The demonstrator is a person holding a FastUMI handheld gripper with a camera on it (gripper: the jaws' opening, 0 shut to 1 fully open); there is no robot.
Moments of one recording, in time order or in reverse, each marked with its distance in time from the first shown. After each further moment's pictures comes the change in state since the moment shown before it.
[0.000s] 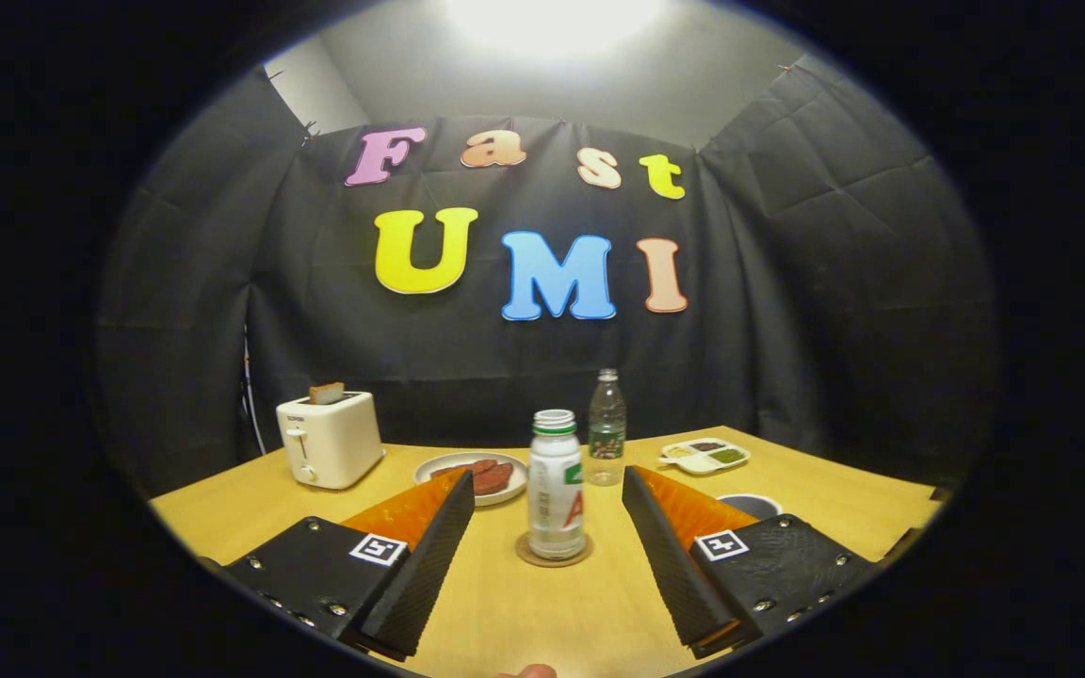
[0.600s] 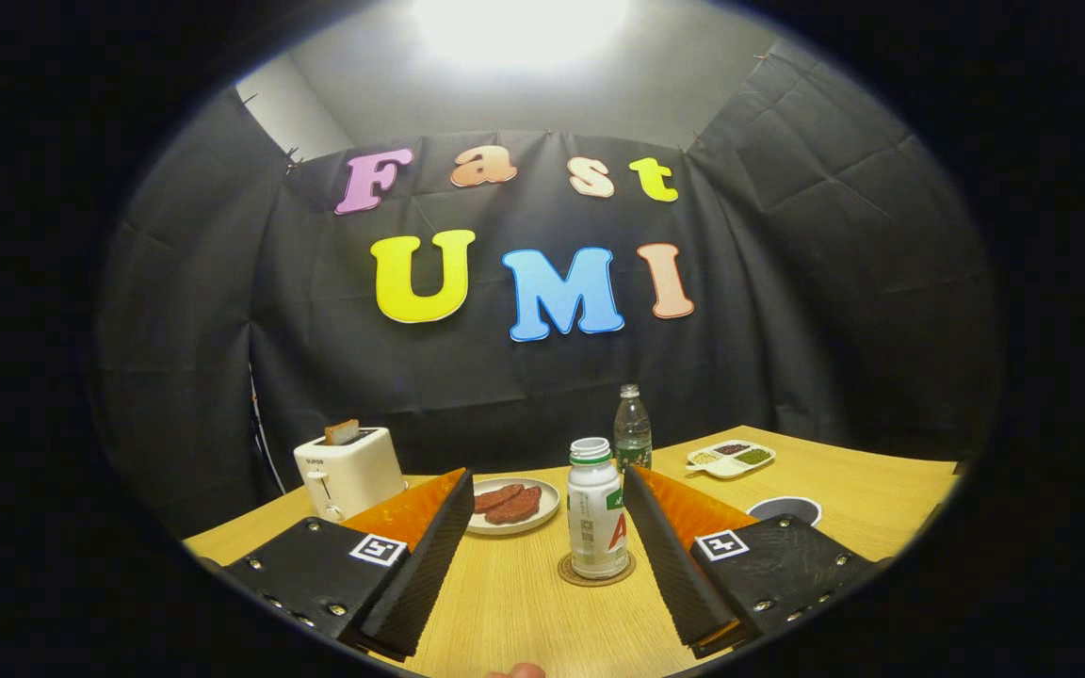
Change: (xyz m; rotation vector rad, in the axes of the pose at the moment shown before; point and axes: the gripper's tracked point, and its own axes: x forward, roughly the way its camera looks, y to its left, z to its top) arm 0.014 0.072 0.018 0.114 -0.037 0.052
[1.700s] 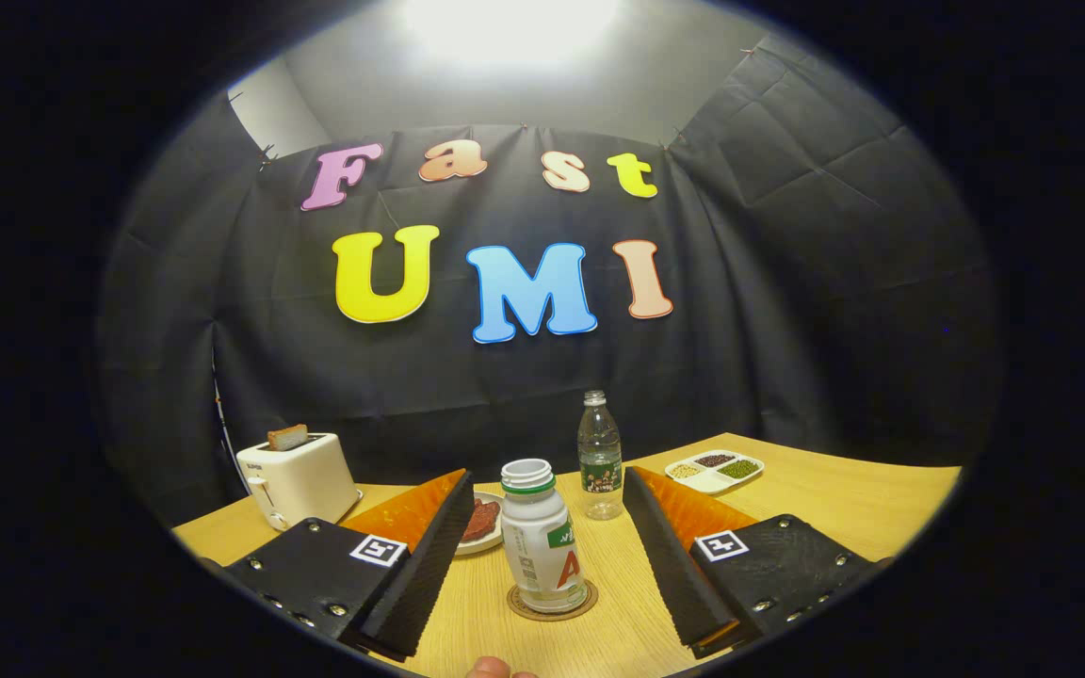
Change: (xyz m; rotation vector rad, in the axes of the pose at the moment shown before) arm 0.047 -0.053 0.010 0.008 -0.010 -0.060
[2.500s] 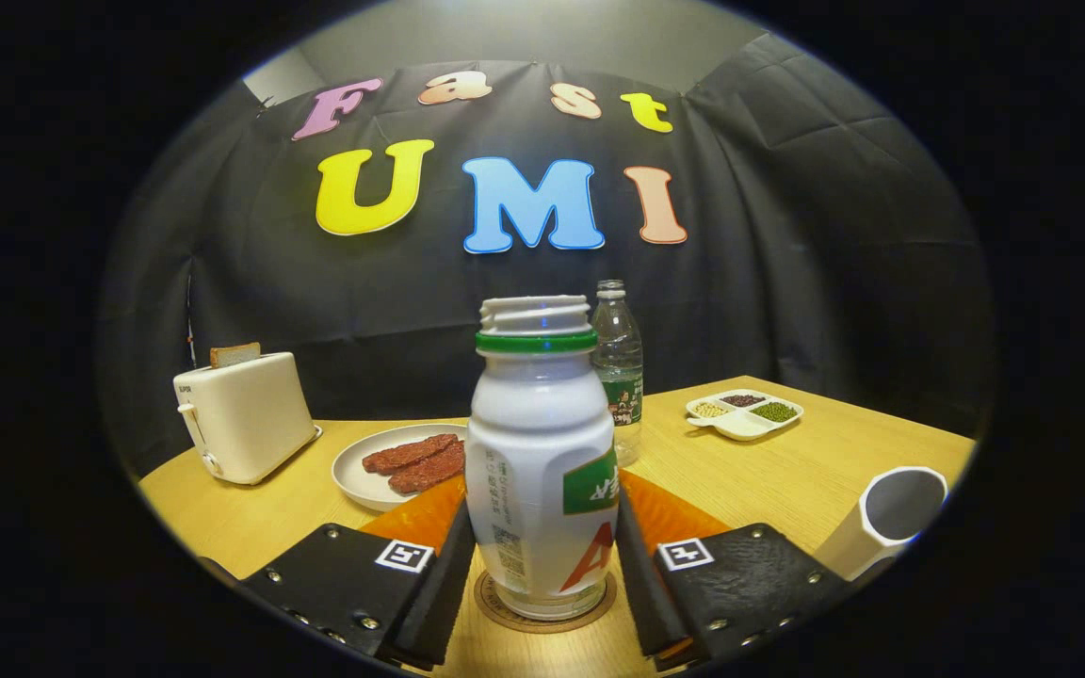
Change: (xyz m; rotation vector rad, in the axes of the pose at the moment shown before) arm 0.095 -0.008 -0.118 -0.024 0.192 -0.021
